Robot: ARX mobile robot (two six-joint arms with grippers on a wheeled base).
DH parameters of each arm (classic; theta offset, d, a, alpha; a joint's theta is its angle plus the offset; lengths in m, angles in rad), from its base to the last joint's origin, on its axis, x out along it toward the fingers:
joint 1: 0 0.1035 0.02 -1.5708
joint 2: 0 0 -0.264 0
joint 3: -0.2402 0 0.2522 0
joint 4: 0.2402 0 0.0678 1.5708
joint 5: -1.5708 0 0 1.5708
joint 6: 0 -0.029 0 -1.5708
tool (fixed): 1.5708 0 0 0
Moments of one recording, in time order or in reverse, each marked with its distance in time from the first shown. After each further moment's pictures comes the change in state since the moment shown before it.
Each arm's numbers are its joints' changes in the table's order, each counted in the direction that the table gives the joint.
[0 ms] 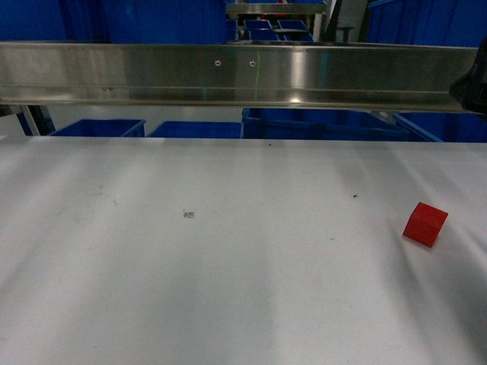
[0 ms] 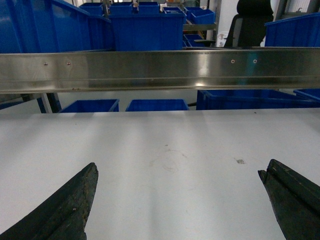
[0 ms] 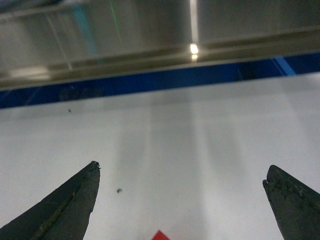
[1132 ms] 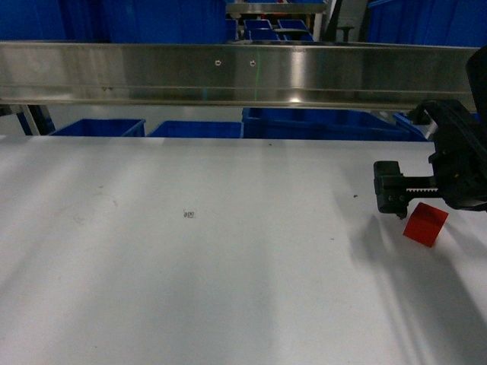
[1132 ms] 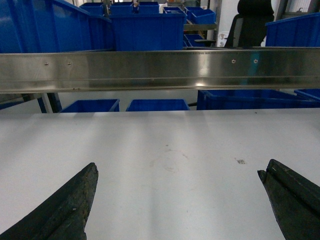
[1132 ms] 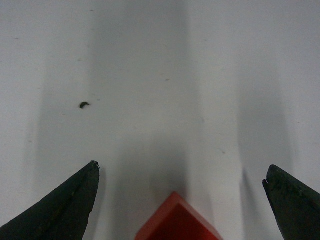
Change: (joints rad) left arm 0.000 0.000 0.000 0.000 0.000 0.000; right arm 0.103 0.351 -0.257 0.355 -0.124 0.090
